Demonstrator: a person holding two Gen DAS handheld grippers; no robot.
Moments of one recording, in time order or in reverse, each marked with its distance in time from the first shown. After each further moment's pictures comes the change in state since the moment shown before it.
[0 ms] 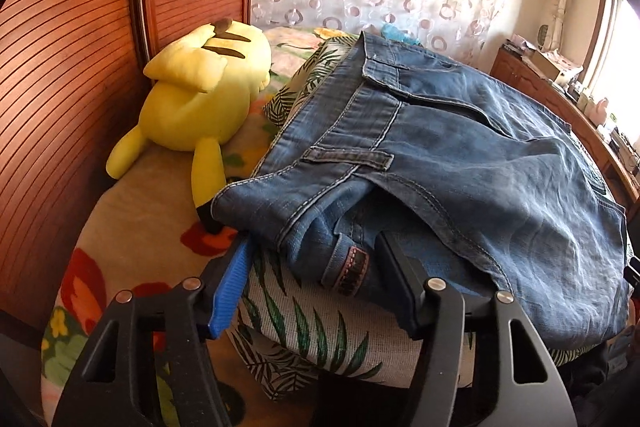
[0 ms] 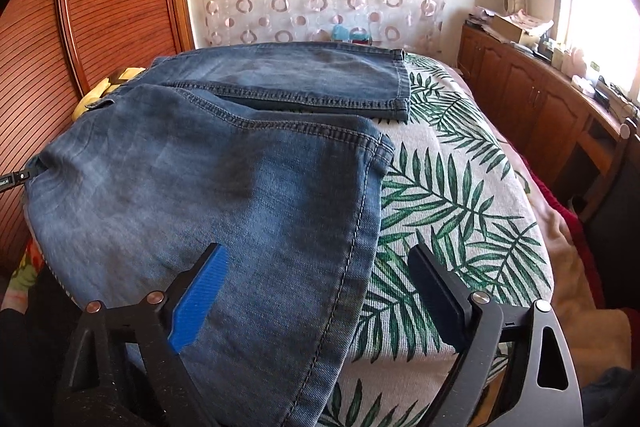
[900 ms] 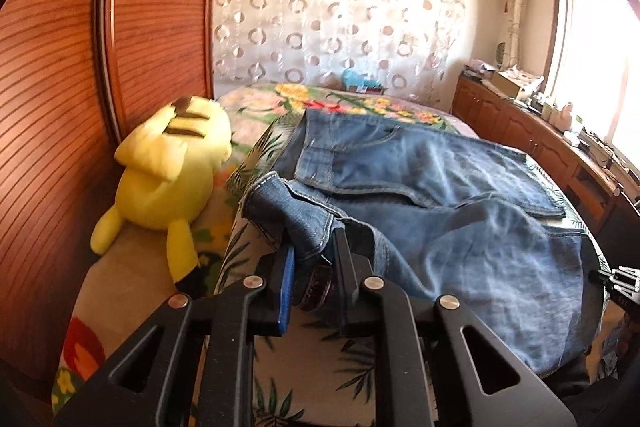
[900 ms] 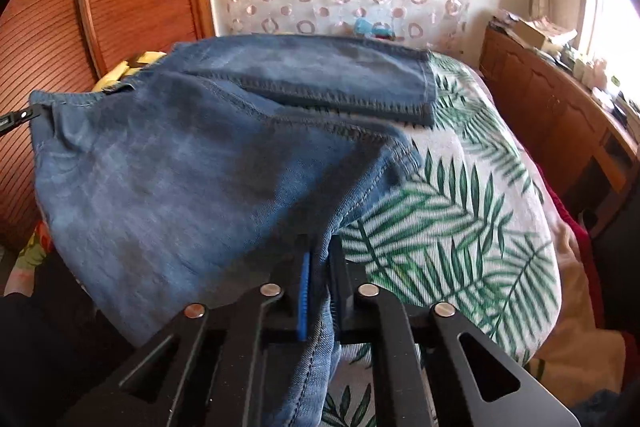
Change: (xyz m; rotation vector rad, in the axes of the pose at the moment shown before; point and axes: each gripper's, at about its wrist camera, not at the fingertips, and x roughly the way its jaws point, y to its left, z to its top) left arm -0.051 -0.041 0.049 0.111 -0.183 -0.099; right arm 0.002 0.000 0.025 -0.071 0.004 0.056
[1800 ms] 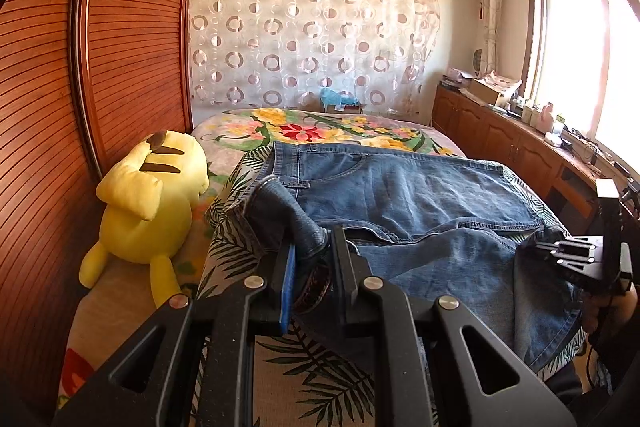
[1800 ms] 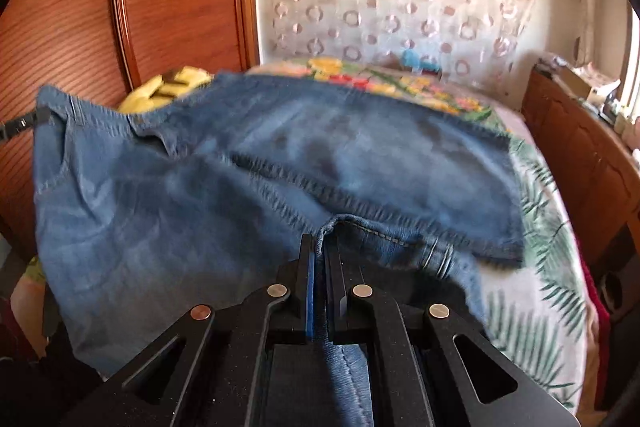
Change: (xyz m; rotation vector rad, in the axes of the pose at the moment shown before) left arm -0.004 -0.029 0.024 0.051 -0.066 -0.049; right arm 0.076 0.035 0.056 -0.104 -0.018 0.106
